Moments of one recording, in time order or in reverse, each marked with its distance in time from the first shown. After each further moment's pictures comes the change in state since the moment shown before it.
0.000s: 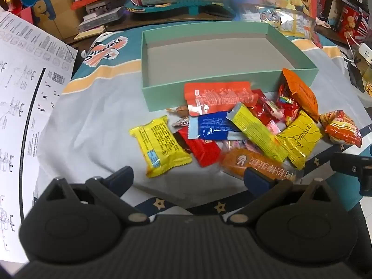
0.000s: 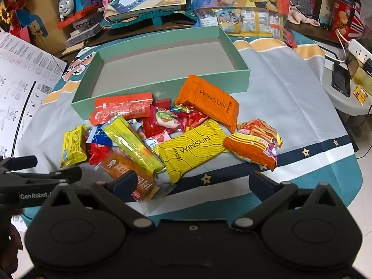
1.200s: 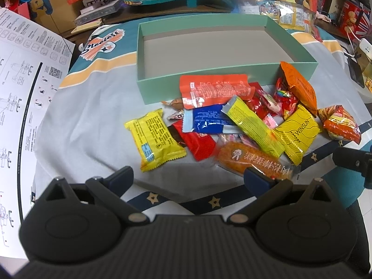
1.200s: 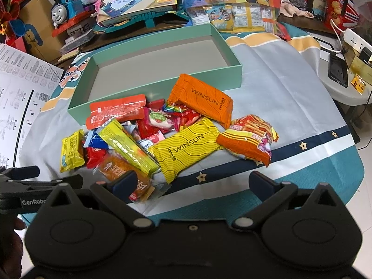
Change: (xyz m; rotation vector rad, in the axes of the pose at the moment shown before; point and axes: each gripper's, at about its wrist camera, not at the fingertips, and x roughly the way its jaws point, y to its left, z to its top) left arm 0.004 -0.006 0.000 -0.003 0.045 0.000; right arm 0.000 -0.010 -0.002 0.050 0.002 0.013
